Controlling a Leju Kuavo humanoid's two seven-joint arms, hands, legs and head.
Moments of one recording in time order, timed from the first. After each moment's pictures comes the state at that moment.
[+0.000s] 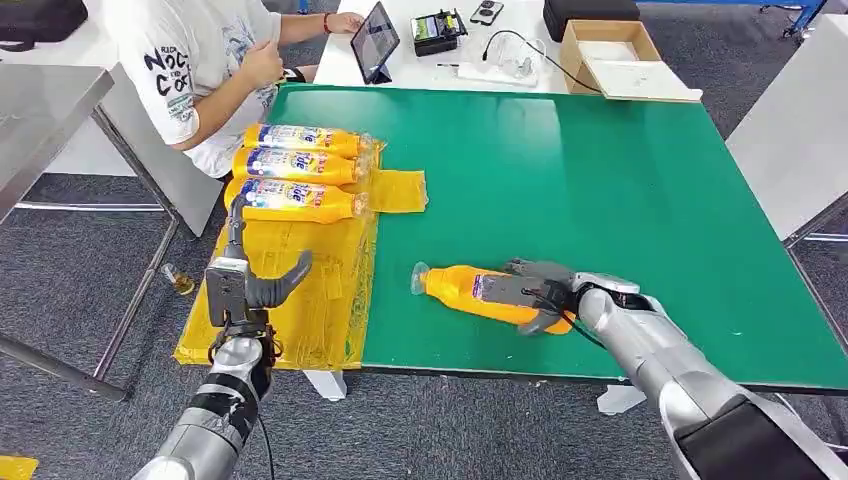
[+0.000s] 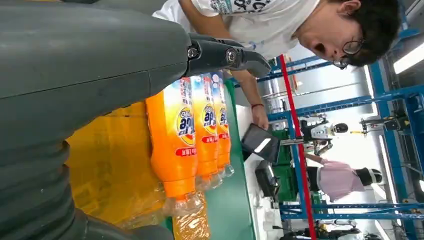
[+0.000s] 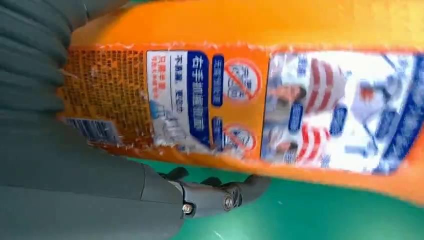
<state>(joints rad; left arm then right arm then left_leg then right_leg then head) -0.39 -0.19 -0.04 -0.84 -0.27 0.32 -0.66 -0.82 -0.14 0.82 -0.48 0.69 0.42 -0.16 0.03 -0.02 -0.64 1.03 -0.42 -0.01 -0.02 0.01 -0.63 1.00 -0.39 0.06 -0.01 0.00</state>
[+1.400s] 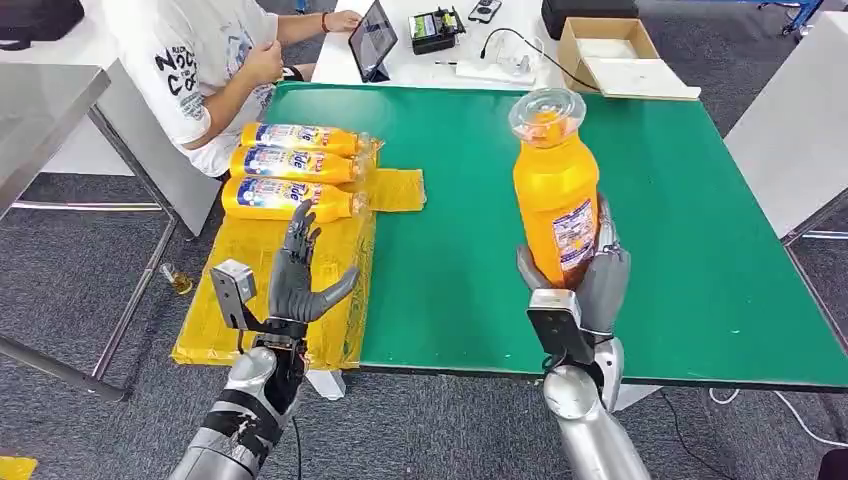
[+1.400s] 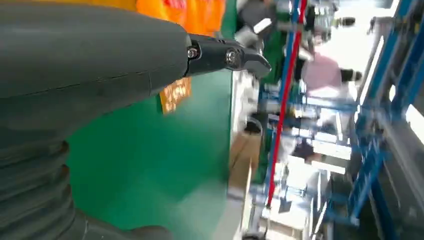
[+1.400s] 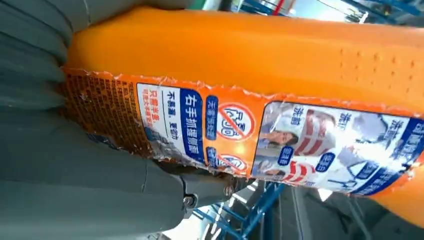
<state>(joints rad) -0.31 -0.24 -0.16 -1.01 -0.02 -0.13 -0.52 -0.23 0.07 0.28 -1.38 0.61 -0.66 -0.51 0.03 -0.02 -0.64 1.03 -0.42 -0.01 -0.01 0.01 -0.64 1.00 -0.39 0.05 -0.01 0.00</state>
